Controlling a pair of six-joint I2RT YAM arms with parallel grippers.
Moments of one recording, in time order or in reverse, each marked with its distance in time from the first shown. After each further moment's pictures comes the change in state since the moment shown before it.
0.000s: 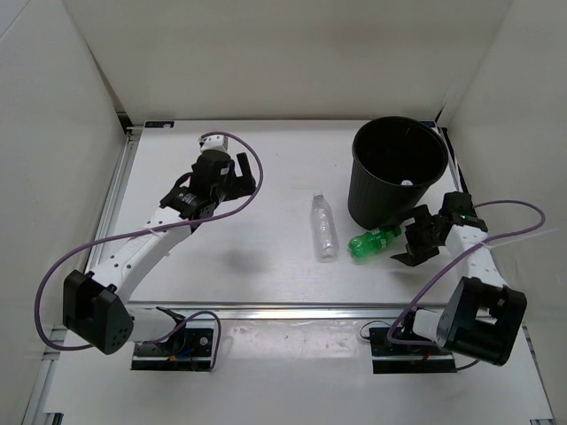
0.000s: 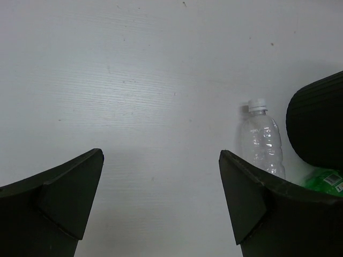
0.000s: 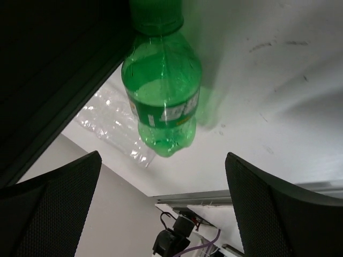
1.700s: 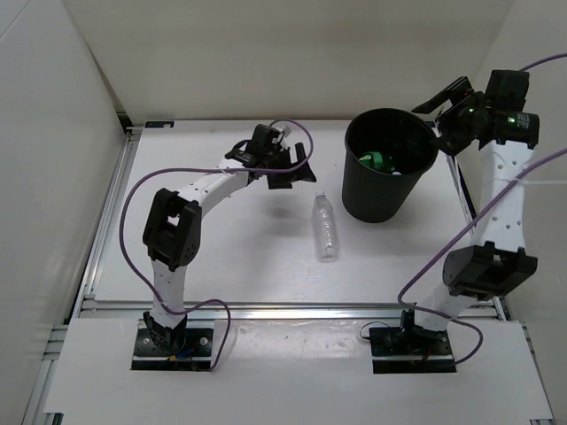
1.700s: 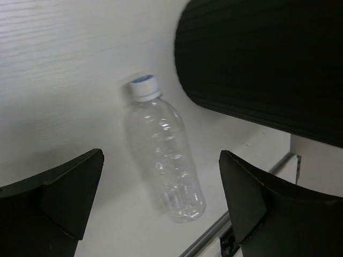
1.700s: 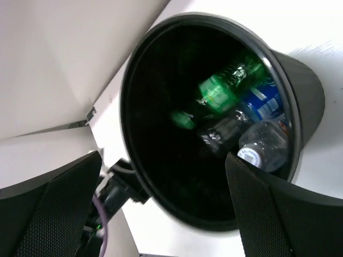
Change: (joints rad) left arm -0.016 0.710 0.523 0.008 0.614 -0.127; right arm 0.089 0.455 1.254 -0.246 0.120 -0.143
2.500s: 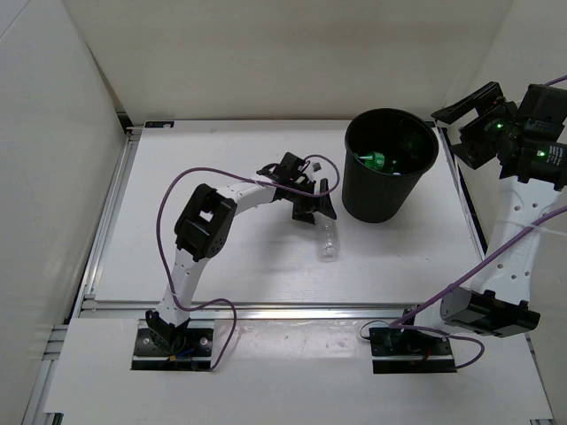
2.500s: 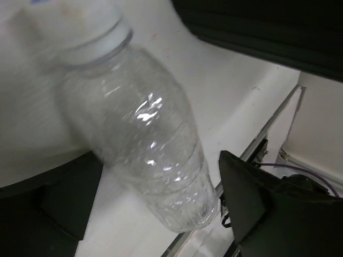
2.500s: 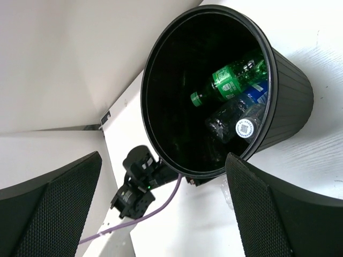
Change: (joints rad) left arm -0.116 0.231 0.005 0.047 0.253 -0.004; right arm -0.104 -0.262 -0.084 -0.043 -0.056 -0.032
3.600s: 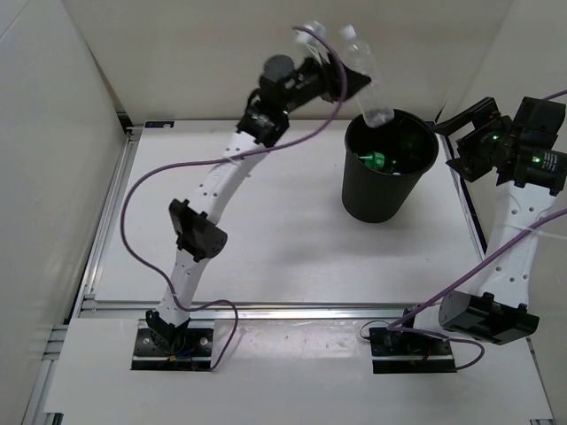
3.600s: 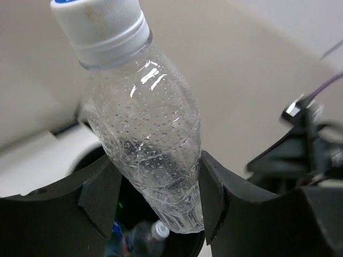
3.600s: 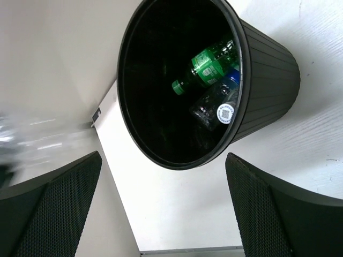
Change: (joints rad) left arm 0.008 0.002 0.969 0.217 -0.221 0.072; right arm -0.019 -0.045 -0.124 -0.014 0.006 0.007
